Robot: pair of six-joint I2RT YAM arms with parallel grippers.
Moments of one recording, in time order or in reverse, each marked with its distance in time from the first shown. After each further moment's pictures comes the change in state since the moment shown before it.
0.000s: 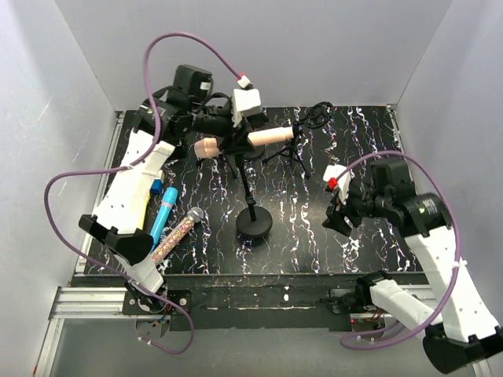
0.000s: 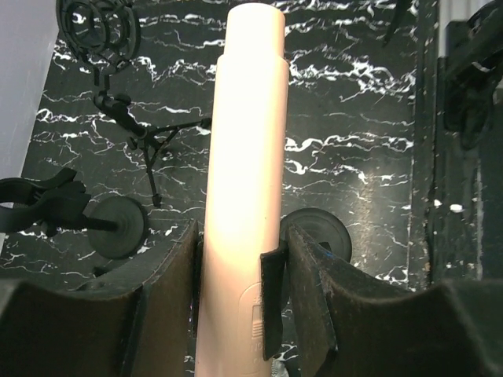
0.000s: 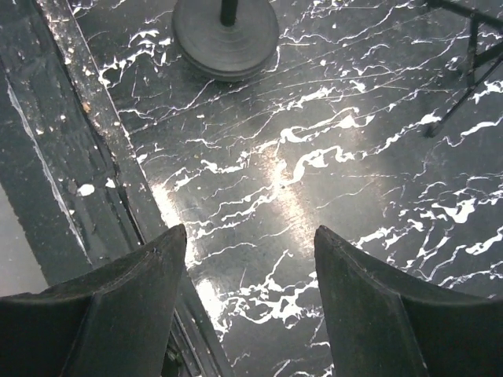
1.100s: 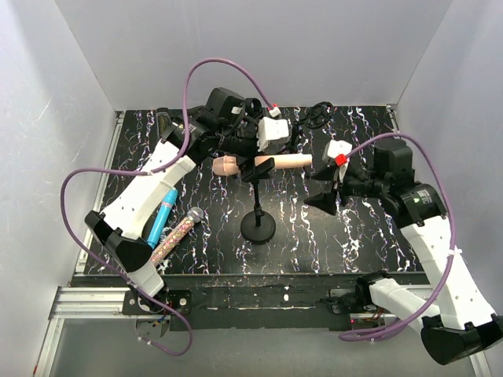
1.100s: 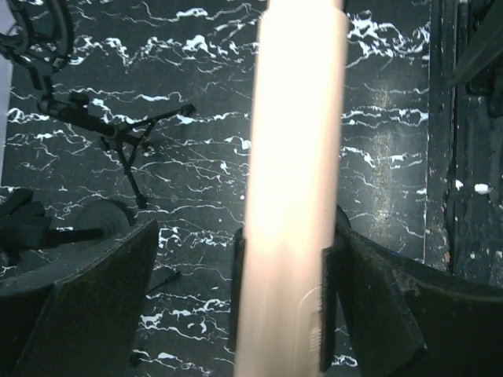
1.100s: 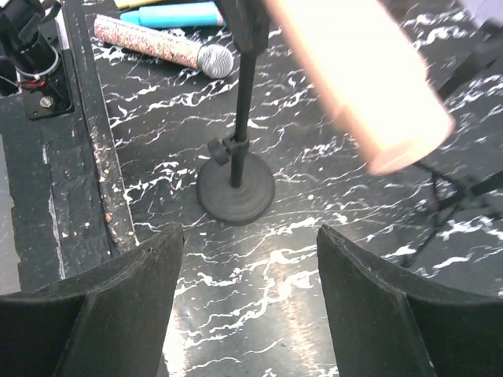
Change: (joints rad) left arm -0.194 -0.013 -0.209 0.118 -0.211 0.049; right arm 0.000 0.011 -0.077 0.408 -0.259 0.184
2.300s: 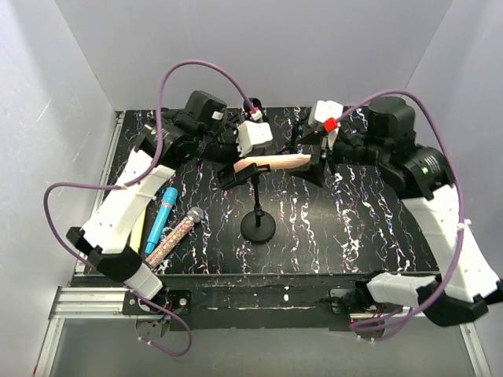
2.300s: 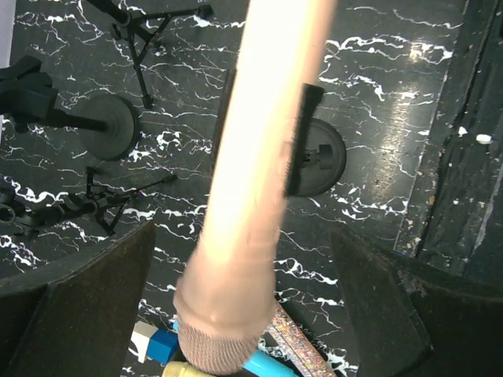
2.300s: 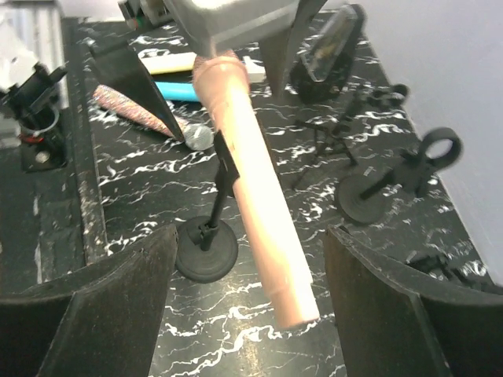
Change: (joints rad) left arm 0.002 -0.134 0.053 -0.235 -0.213 -0.064; right arm 0.191 0.304 0.609 -0.145 0.104 0.002
